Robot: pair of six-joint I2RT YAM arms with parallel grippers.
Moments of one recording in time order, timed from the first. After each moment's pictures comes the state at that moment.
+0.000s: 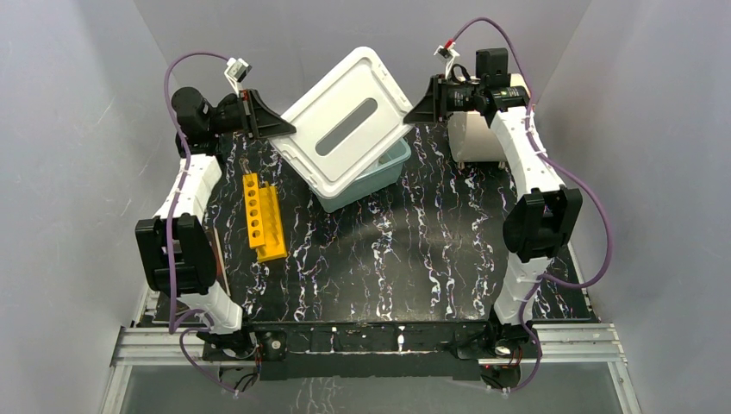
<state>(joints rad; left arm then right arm) 0.07 1.67 1.39 0.59 1.47 -1.07 0.18 1.94 2.03 -0.66 -1.03 0.07</state>
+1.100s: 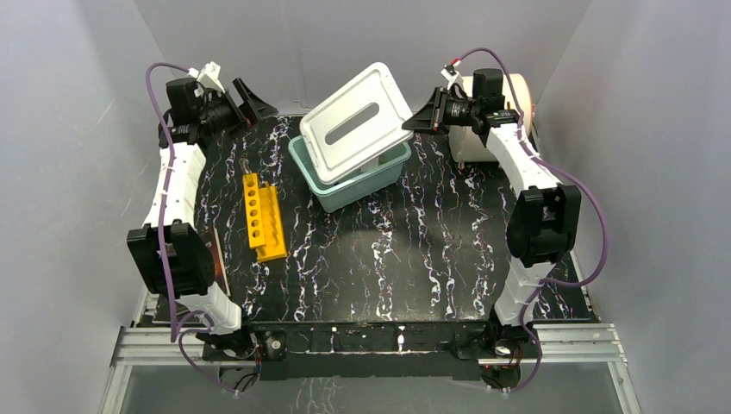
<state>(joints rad) 0.13 1.66 1.60 -0.38 0.69 -0.49 0.17 1.89 1.72 -0.31 -1.01 0.54</state>
